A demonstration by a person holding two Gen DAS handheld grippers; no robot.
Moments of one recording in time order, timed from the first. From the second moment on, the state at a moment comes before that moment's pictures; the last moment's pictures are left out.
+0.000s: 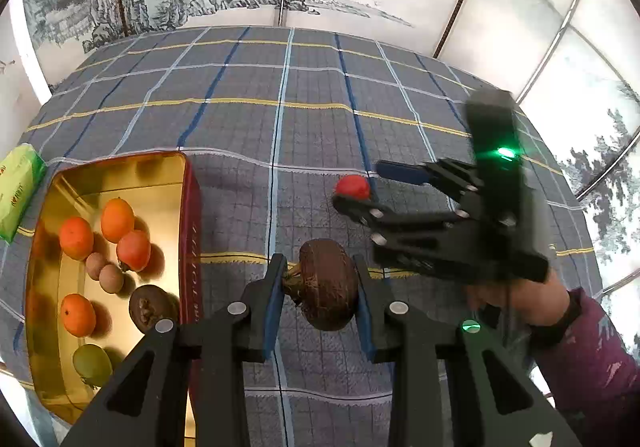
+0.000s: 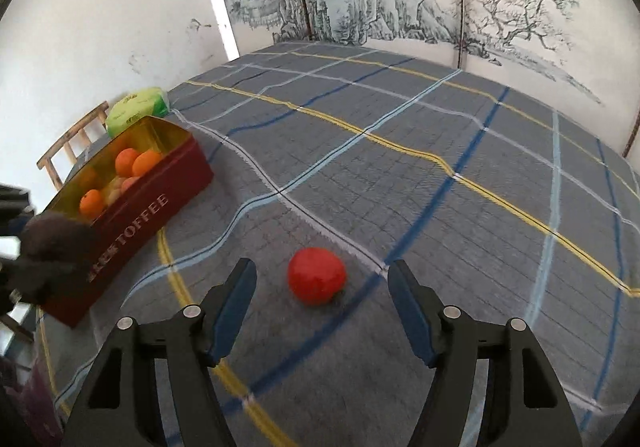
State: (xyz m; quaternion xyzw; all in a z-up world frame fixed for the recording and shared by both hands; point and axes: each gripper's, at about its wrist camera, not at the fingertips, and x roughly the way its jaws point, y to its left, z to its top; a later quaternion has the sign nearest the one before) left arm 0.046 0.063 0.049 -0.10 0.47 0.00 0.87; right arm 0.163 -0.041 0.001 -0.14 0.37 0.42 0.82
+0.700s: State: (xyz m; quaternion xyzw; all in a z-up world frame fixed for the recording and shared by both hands) left arm -0.004 0.049 0.055 -0.06 0.45 0.02 0.89; right arm 0.155 -0.097 -0.004 -0.05 0.43 0.24 0.87
